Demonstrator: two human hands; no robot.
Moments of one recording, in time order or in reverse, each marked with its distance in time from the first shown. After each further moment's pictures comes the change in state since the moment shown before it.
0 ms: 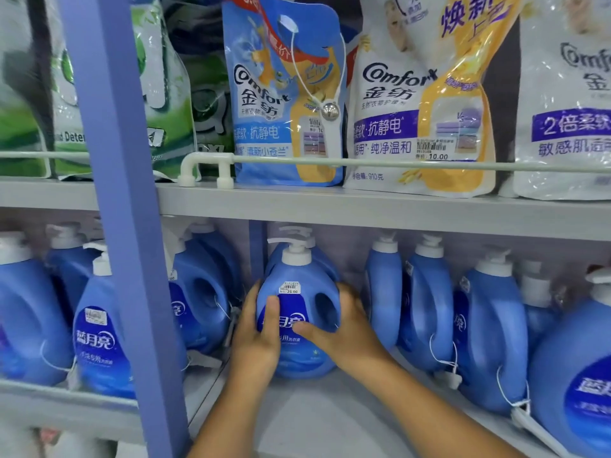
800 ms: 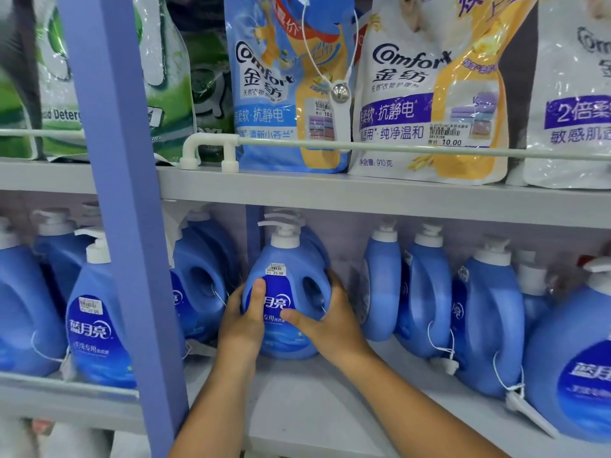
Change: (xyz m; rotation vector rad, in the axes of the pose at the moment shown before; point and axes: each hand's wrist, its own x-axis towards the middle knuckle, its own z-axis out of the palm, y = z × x) left_hand 0.015 -0.003 -0.011 -0.133 0.047 -0.193; right_hand 0.001 -0.004 0.027 0.207 0.029 -0.005
